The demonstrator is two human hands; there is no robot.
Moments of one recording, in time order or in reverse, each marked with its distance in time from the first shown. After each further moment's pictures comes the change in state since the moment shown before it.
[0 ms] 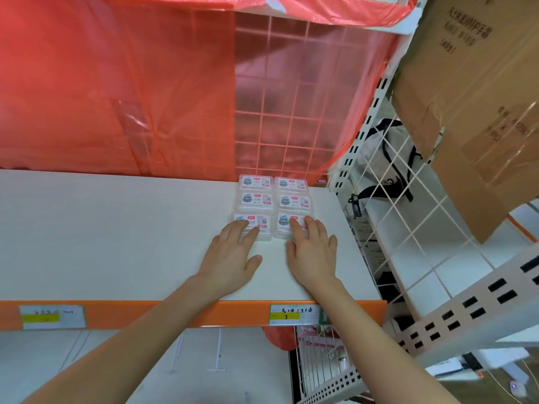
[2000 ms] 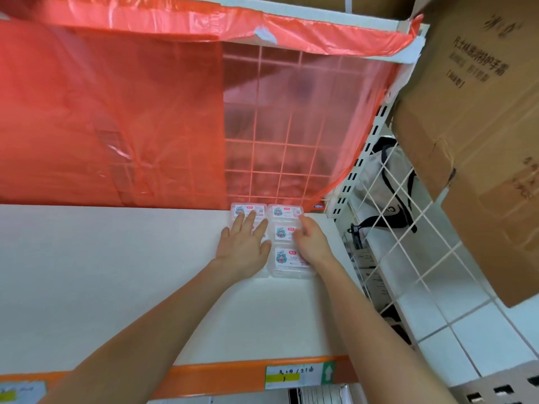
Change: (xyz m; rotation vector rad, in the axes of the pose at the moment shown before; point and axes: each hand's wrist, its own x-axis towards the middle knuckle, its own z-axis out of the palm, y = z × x) left_hand 0.104 0.005 -0.013 0.018 -0.137 -0.098; right_hand 0.101 0.014 -0.020 0.733 -0.132 0.185
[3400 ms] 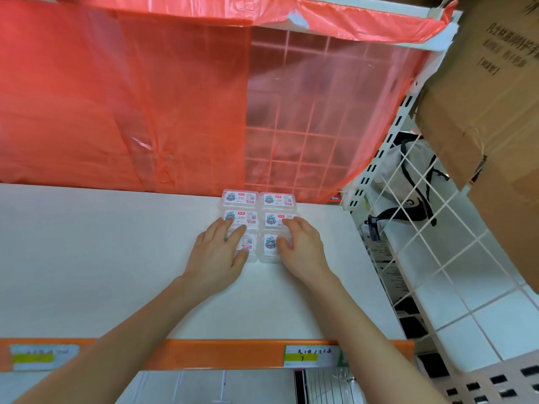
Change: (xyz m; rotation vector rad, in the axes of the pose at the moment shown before) left_hand -0.065 -0.062 0.012 -0.019 0.212 -0.016; right_hand -0.048 -0.023 0.042 -0.350 0.042 -0.234
